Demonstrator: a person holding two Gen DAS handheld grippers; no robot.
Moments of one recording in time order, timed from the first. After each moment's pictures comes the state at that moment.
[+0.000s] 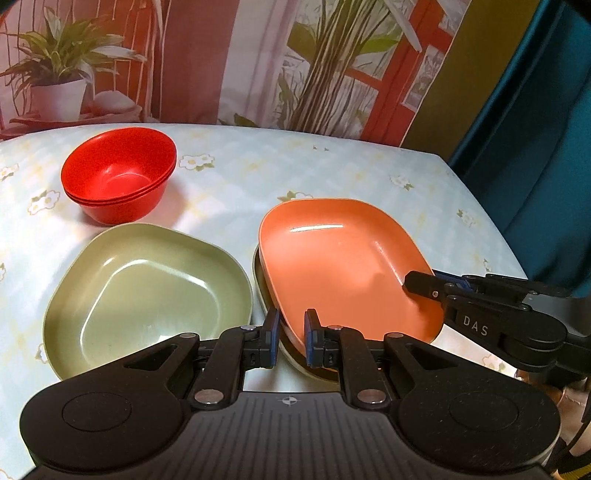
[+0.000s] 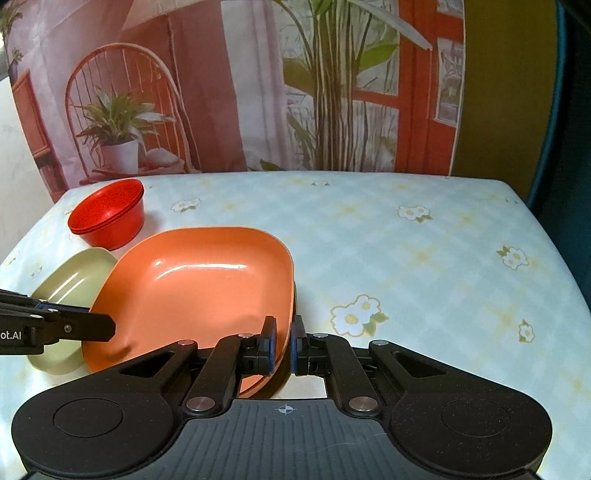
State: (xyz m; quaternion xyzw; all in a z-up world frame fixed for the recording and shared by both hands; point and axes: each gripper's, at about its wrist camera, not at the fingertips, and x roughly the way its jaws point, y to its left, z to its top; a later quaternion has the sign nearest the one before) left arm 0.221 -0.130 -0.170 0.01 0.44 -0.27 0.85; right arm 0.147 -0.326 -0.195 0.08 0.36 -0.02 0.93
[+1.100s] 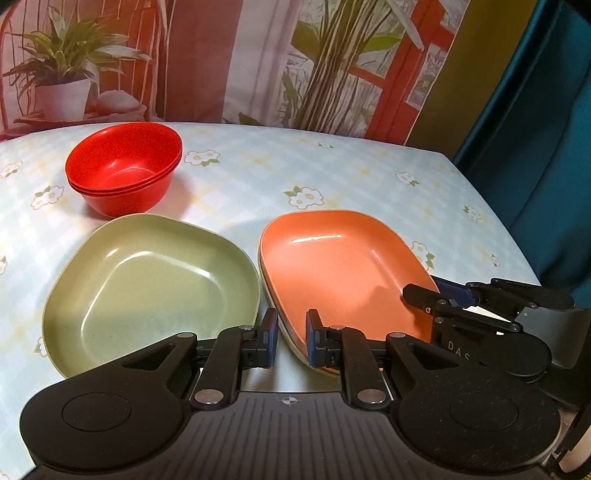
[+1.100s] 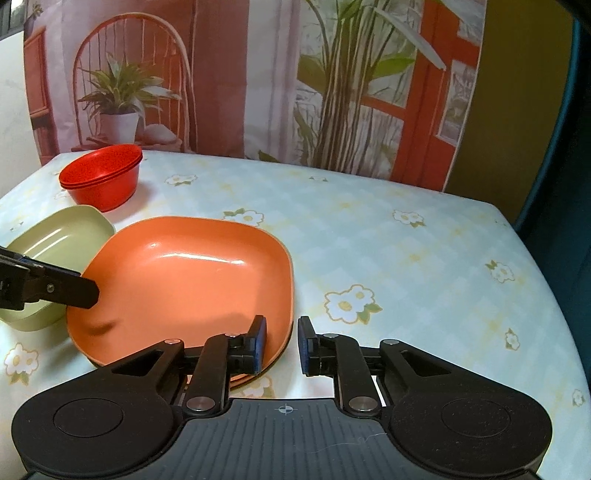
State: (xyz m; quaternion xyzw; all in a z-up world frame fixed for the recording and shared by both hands) left arm 0.214 -0.128 -0.177 0.02 0.43 -0.27 0.86; right arm 0.140 -0.304 -0.216 0.00 0.36 -0.04 0.93
